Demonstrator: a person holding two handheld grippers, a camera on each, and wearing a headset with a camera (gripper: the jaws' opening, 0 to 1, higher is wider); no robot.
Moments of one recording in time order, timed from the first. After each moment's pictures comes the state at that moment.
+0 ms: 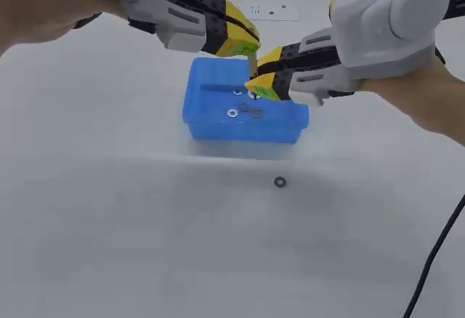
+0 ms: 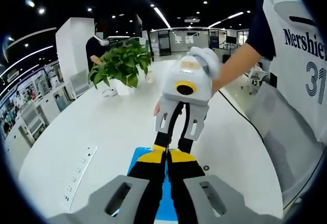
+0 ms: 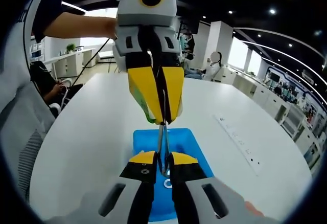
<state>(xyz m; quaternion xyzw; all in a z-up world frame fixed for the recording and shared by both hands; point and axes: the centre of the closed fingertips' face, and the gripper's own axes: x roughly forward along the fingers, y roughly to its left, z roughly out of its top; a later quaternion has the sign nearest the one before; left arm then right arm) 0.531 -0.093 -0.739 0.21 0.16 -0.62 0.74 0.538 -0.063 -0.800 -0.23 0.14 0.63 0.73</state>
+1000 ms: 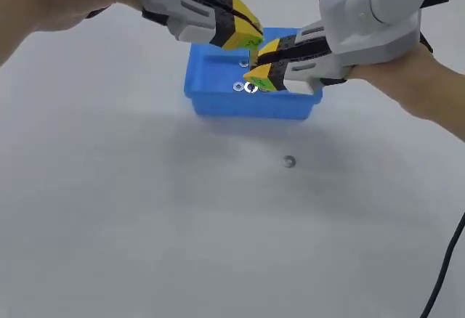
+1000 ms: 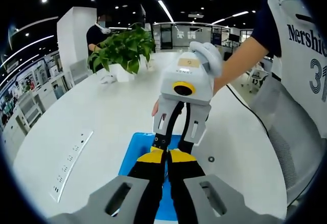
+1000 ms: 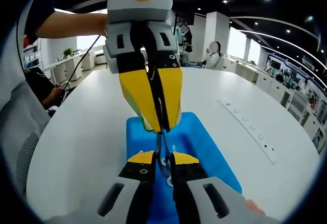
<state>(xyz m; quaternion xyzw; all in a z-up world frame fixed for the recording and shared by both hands) 0.537 -0.091 -0.773 0.20 0.19 -0.61 0.74 0.544 -0.056 -0.835 -0.21 0.18 0.63 0.73</state>
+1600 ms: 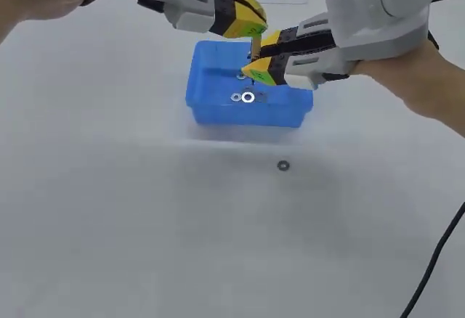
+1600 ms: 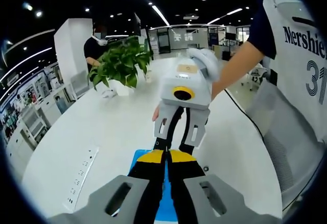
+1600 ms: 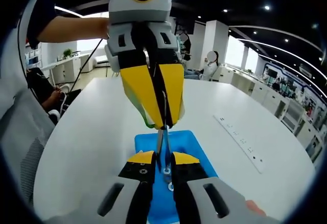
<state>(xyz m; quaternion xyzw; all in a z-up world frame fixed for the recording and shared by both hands) 0.519 -0.098 -0.722 0.22 0.16 -0.61 0.74 0.527 -0.062 -0.789 -0.21 0.14 0.62 0.74</state>
